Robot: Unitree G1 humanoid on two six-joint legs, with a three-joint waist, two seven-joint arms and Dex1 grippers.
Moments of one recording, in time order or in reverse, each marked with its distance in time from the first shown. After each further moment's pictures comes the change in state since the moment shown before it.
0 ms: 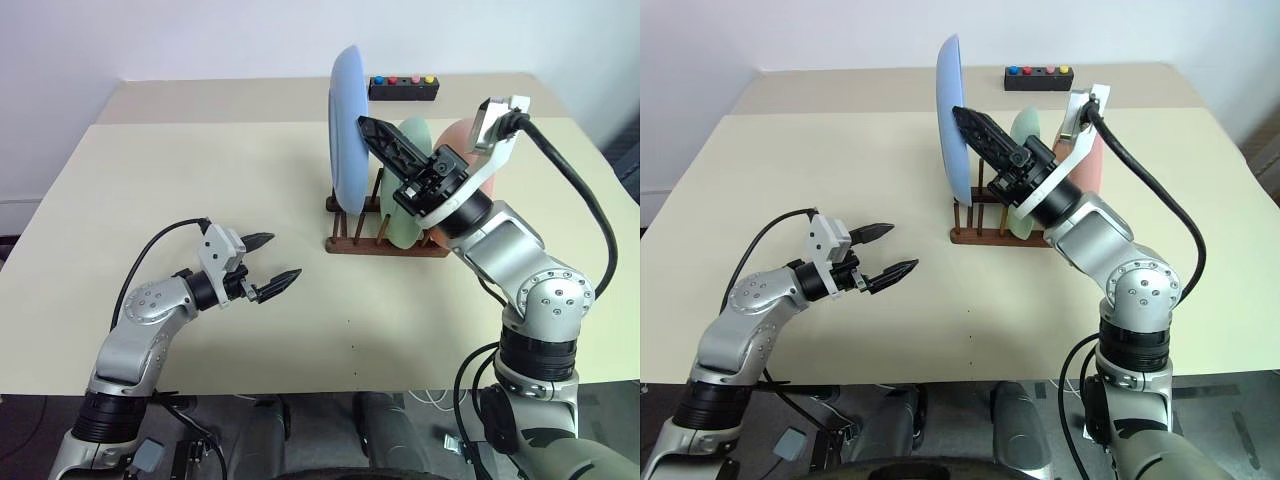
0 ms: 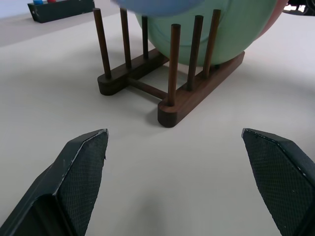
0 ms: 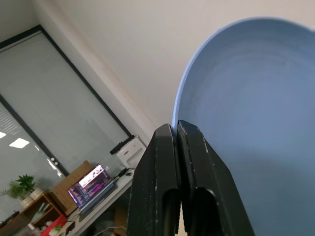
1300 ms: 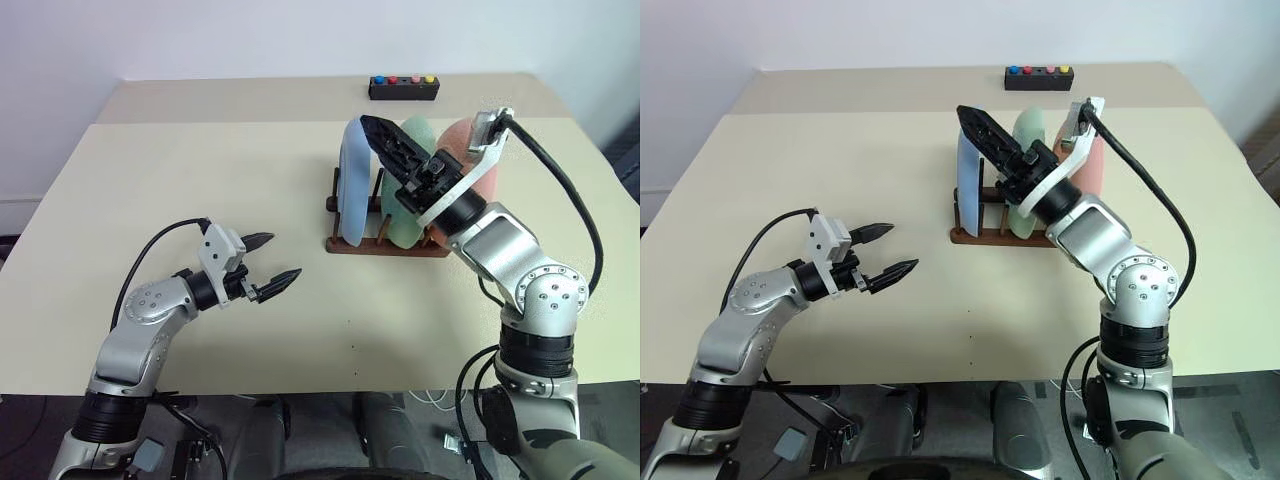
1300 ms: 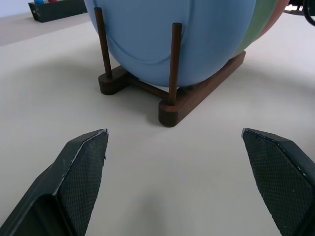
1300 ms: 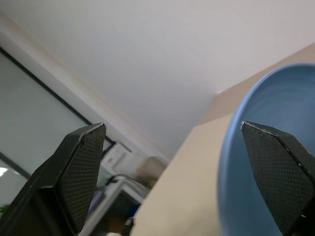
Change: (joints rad) left arm 0.000 0.000 -0.001 -0.001 -0.001 0.001 0.003; right arm 0.004 -0.016 -0.008 0.070 0.026 -0.012 -0.110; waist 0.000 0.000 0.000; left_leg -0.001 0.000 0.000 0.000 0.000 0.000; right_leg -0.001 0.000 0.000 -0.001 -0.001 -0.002
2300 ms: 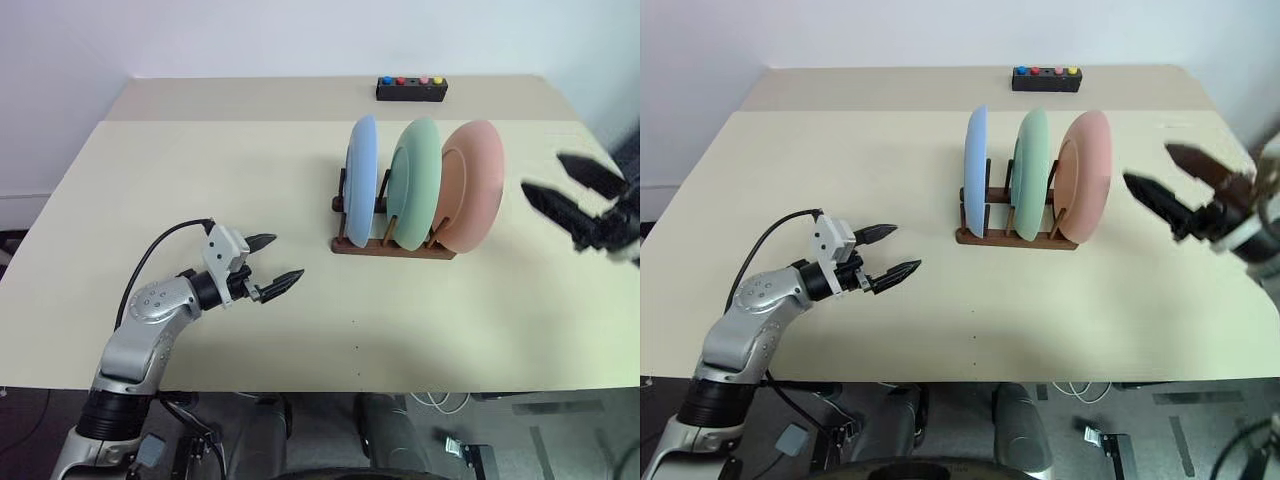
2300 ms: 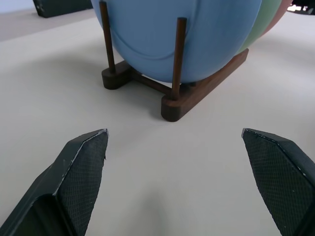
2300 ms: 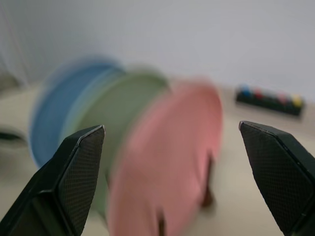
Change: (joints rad) left arm -0.027 -0.014 -0.021 0.042 0.012 -0.006 0.001; right arm 0.505 -0.569 -0.393 0.186 -0.680 -0.306 0.957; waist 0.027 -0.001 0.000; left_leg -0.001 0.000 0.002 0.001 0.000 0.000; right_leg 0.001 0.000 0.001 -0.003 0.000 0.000
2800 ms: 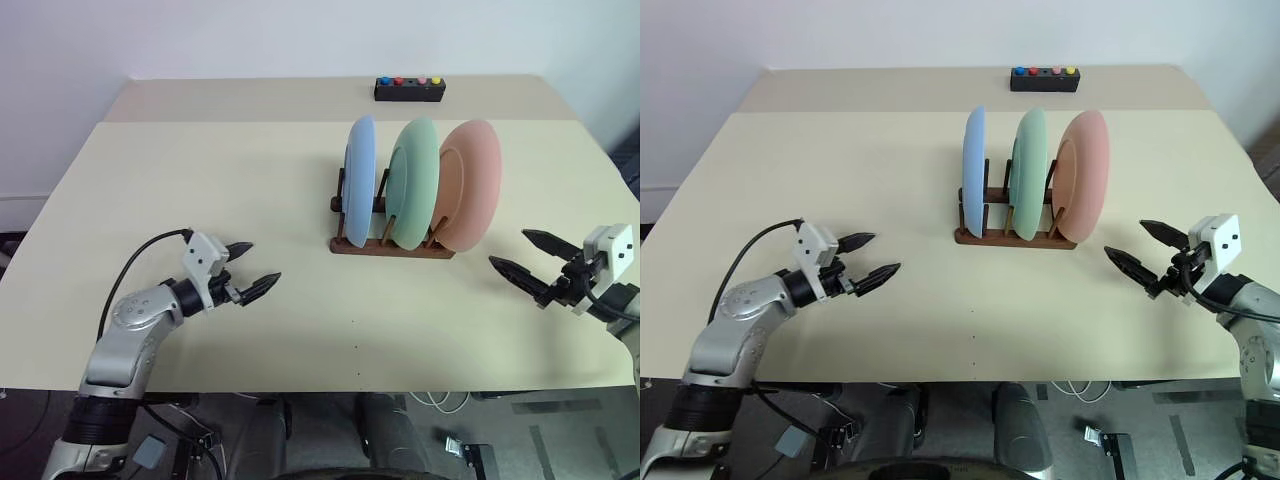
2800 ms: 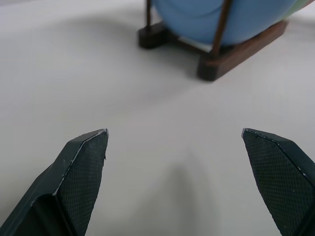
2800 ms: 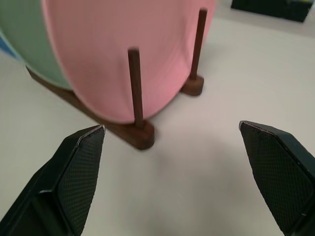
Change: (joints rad) left arm 0.080 0.051 0.081 0.075 0.002 -0.028 0.000; right arm 0.014 0.095 0.138 0.221 -0.264 -0.224 0.117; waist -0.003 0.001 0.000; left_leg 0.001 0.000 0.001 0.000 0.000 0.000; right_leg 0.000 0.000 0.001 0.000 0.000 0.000
